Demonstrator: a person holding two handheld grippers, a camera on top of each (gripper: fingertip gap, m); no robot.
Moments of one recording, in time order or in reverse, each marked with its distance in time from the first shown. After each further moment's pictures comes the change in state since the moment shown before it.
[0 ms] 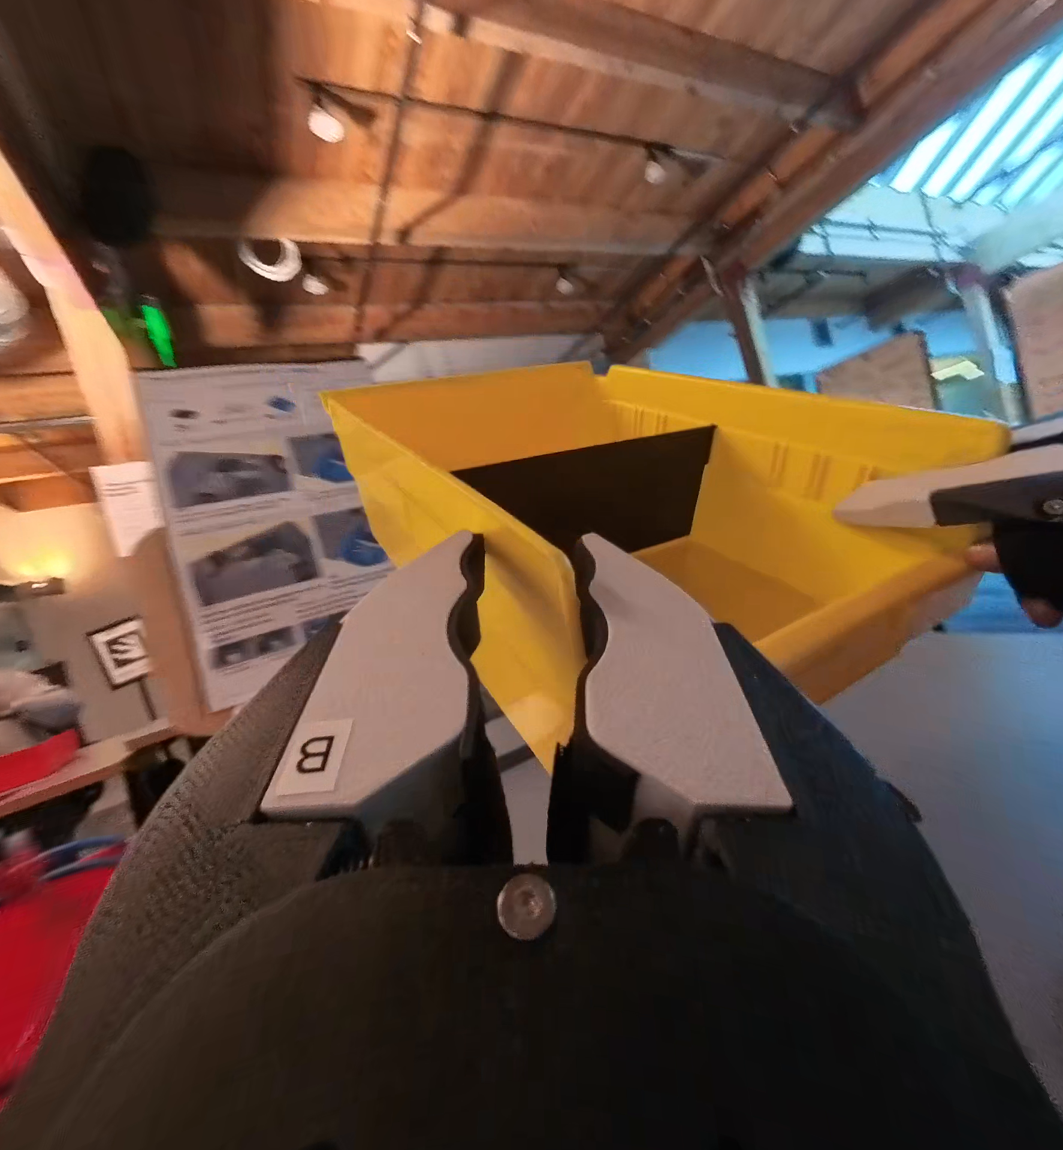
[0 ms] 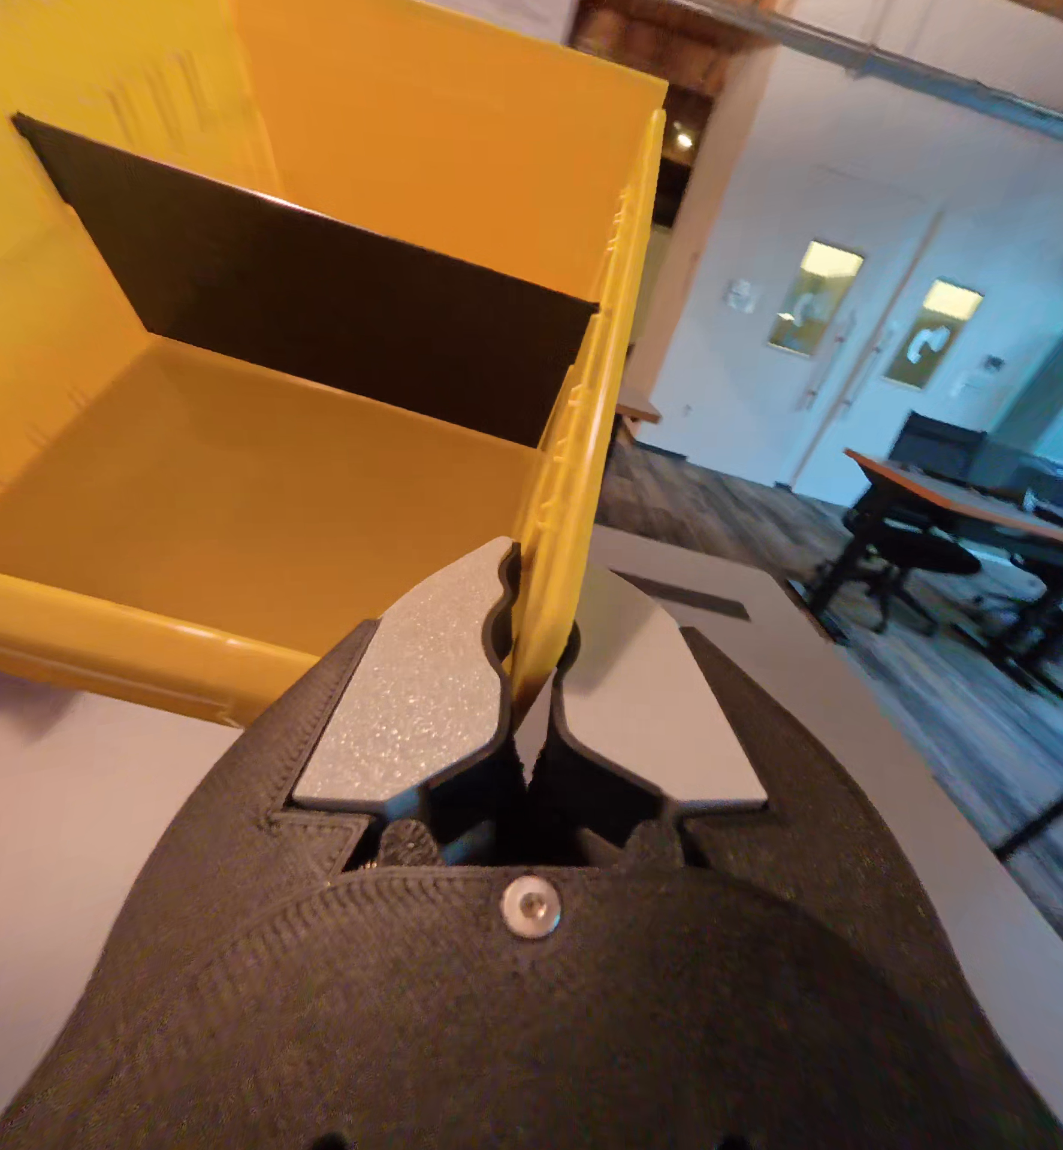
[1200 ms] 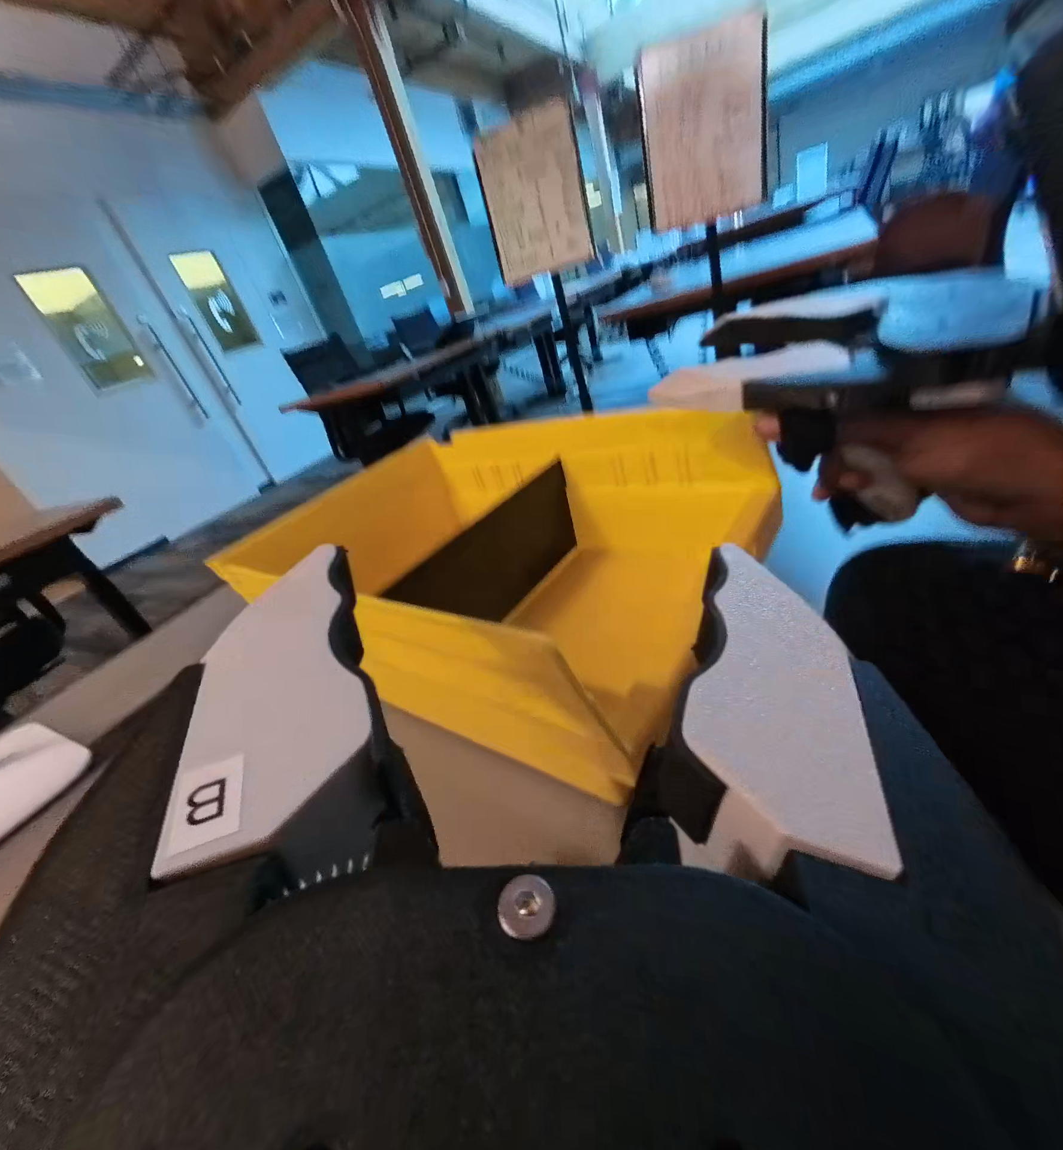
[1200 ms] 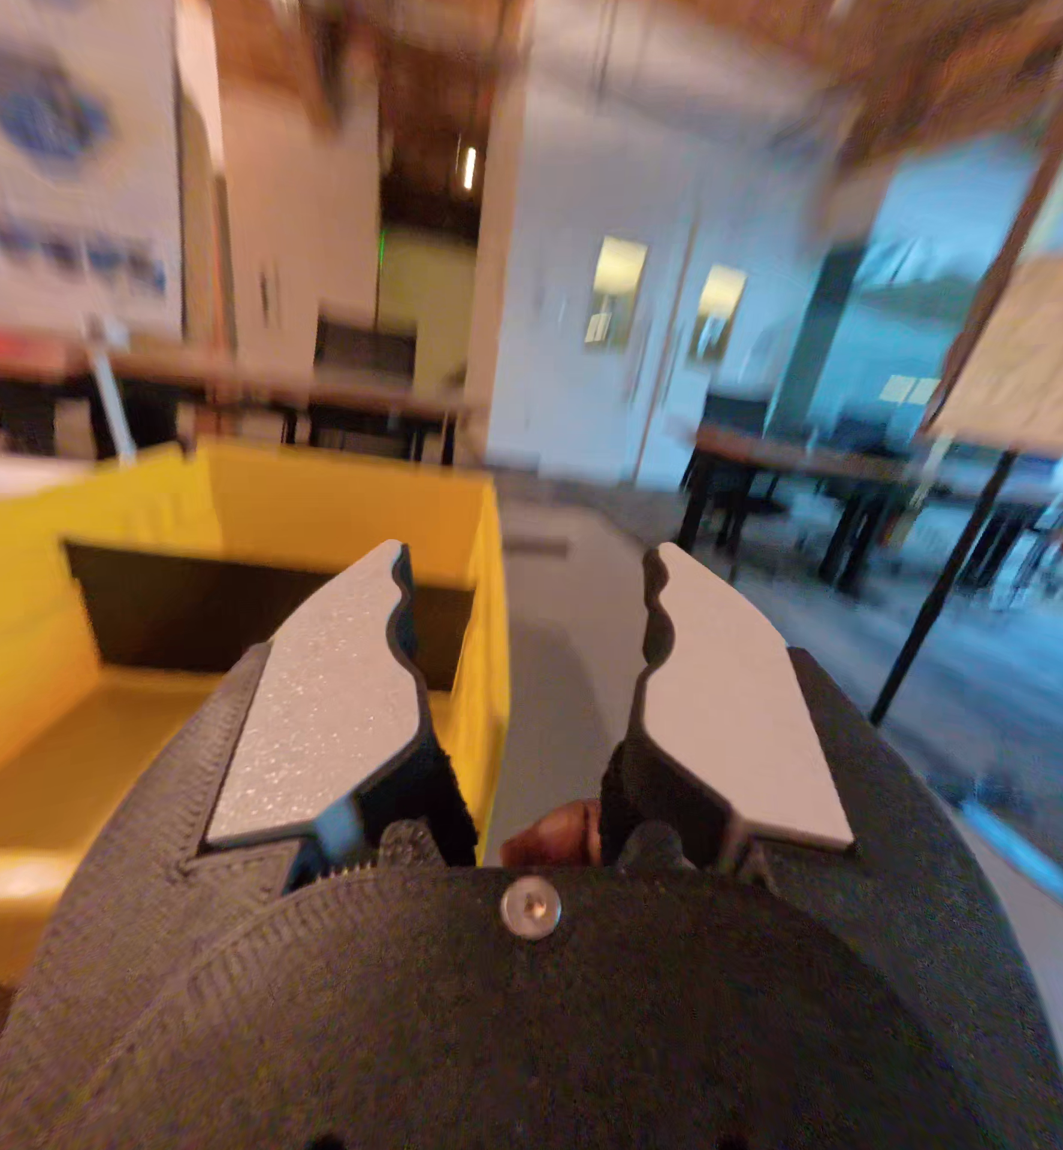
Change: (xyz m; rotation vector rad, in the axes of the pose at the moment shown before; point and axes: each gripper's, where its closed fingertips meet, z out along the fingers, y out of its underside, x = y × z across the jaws) left arm 0.138 0.121 0.052 -0.299 0.585 -0.173; right arm 0.129 0.108 0.004 0.034 0.310 0.067
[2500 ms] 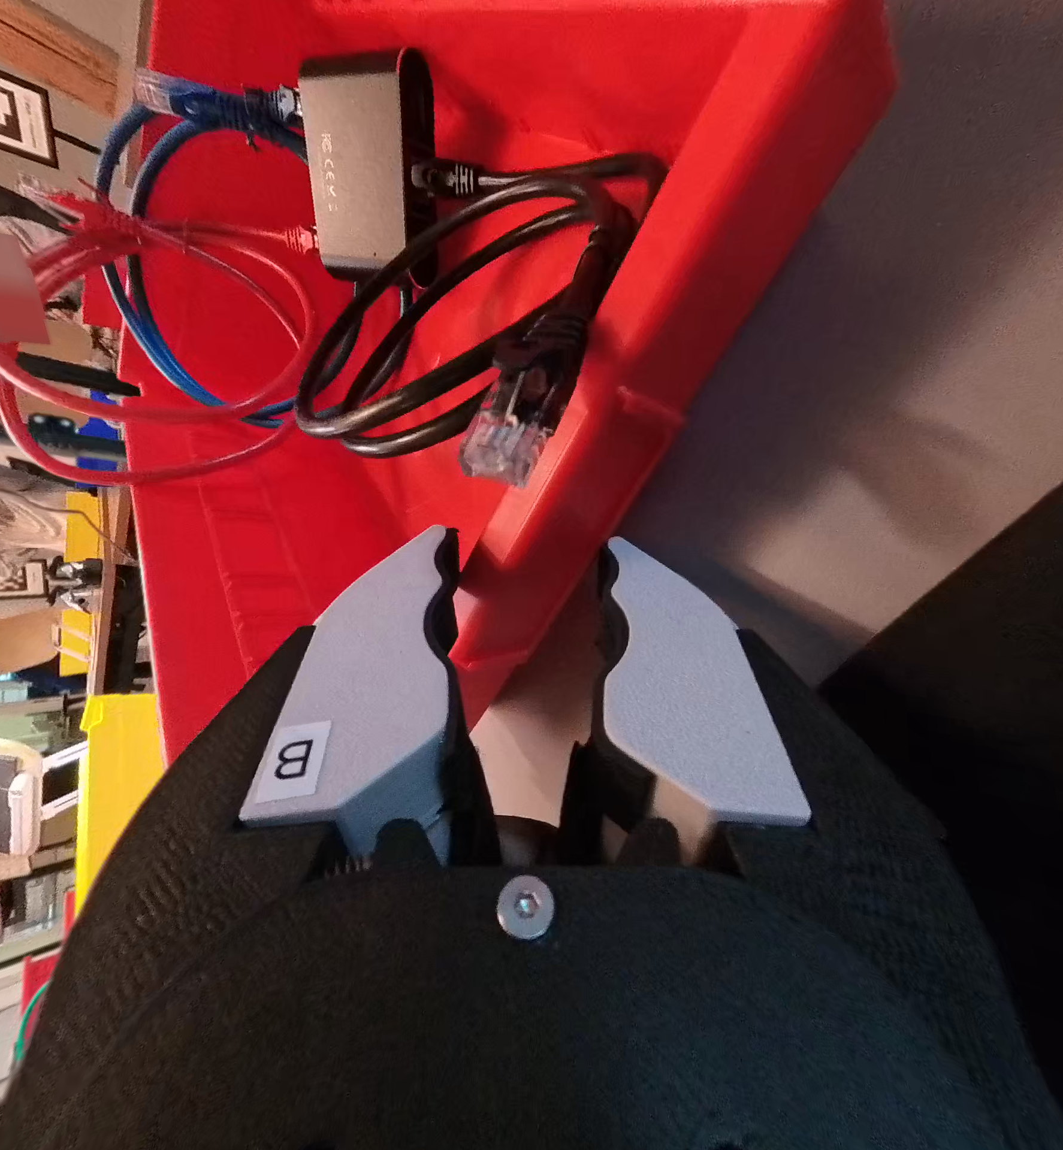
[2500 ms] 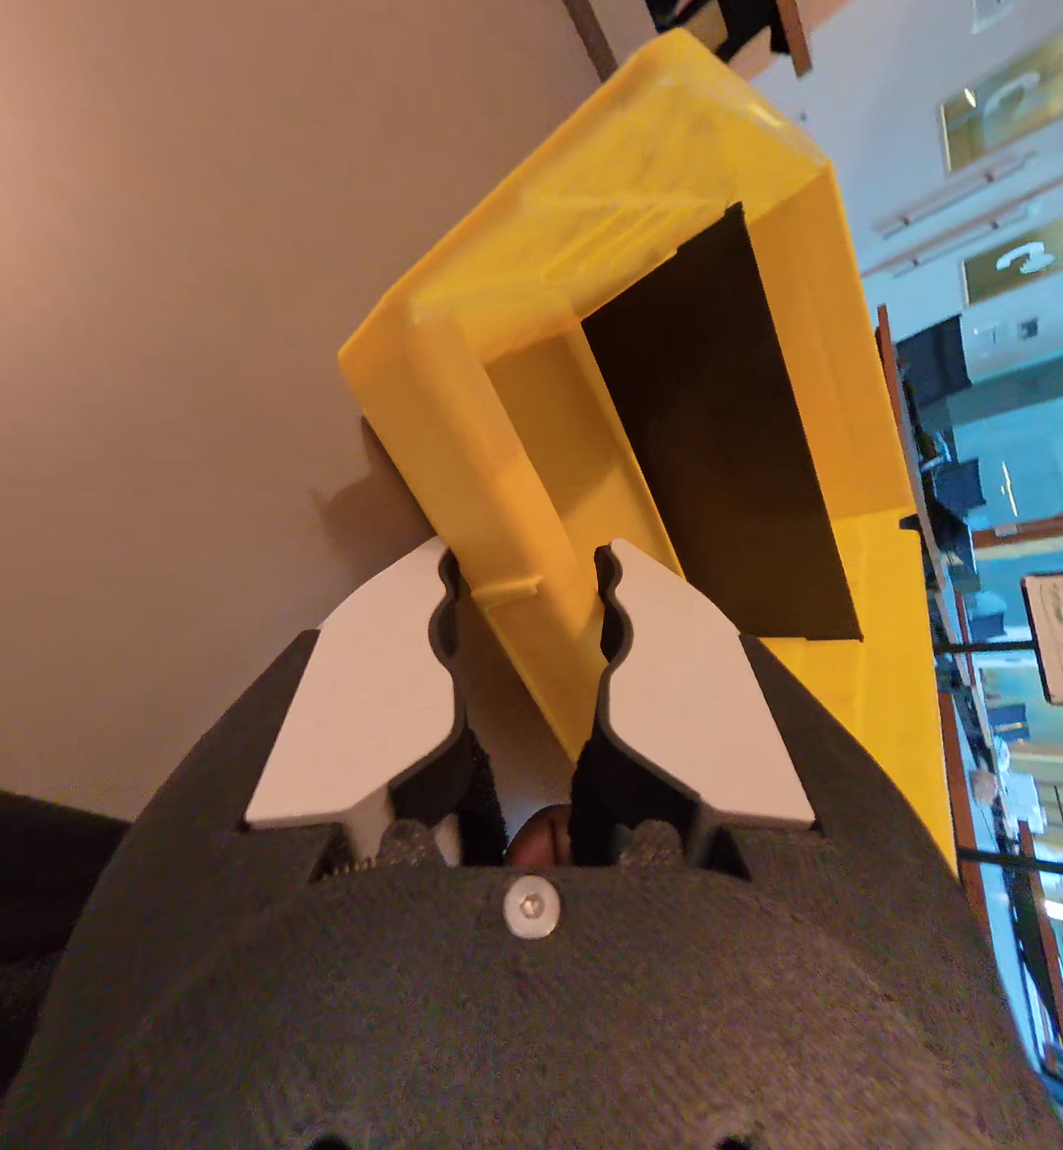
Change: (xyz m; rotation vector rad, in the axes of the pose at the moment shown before) left arm -0.154 0.132 -0.355 -1.151 -0.519 0.341; right arm -0.079 0.100 -0.014 -0.554 -0.372 -0.799
